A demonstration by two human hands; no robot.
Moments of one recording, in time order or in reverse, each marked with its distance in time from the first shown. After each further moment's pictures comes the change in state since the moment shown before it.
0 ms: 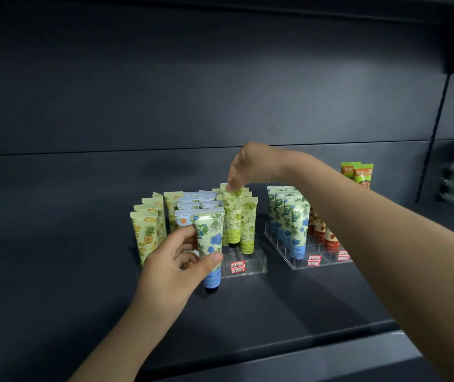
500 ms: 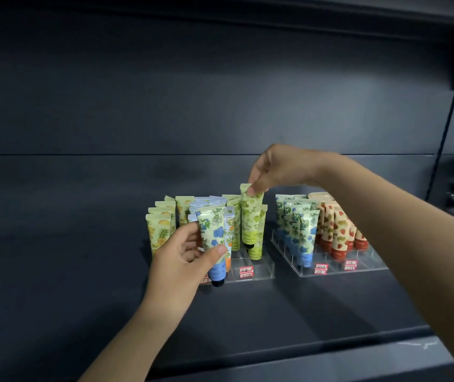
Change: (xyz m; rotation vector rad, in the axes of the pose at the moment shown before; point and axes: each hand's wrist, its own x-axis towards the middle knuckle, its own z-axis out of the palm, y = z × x) left_hand 0.005 0.009 -0.002 -0.046 0.111 -0.071; right_hand -0.023 -0.003 -0.018 0.087 -0.043 0.038
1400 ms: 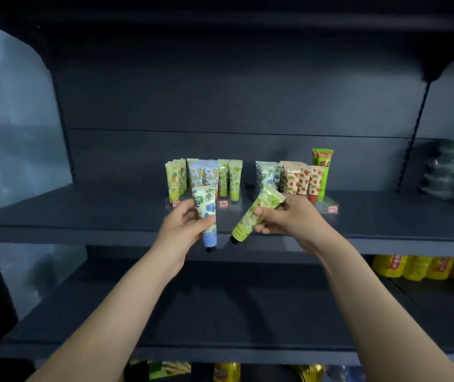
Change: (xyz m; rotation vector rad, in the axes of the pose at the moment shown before) left_hand -0.158 0.077 0.039 -0.130 0.051 -0.262; right_hand -0.238 0.028 0.083 0.993 0.141 -0.010
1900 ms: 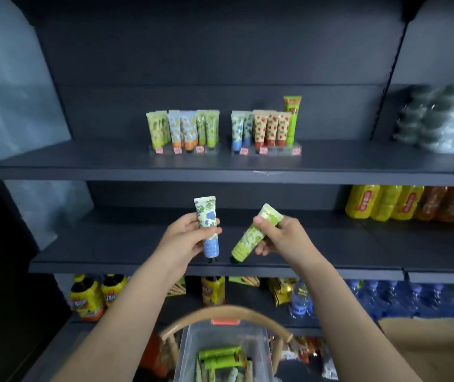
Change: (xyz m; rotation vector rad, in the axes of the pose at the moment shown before) left_hand -0.145 -0.056 0.066 -0.028 -0.026 -0.231; right_hand -0.157 0.084 -0.036 0.046 0.017 0.120
